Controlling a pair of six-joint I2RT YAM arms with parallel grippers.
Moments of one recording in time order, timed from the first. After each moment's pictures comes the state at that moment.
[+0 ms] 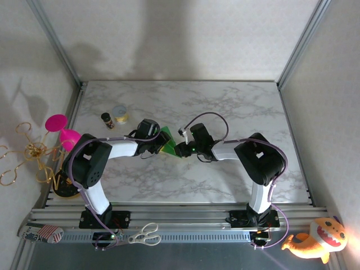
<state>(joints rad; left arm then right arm) -0.46 1.78 0.84 0.07 0.22 -1.21 0.69 1.86 0.87 0.24 -0.36 0.21</state>
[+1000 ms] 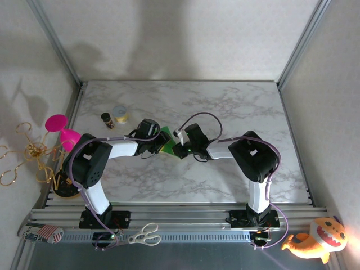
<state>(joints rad) -0.46 1.78 0.84 0.07 0.22 -1.21 0.72 1.92 0.93 0.22 -0.33 0.14</state>
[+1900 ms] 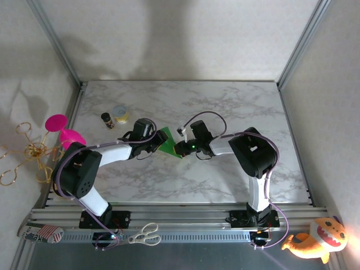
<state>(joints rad) -0.44 1.64 0.77 0.10 0.22 -1.12 0.64 1.97 0.95 0.22 -0.59 0.26</state>
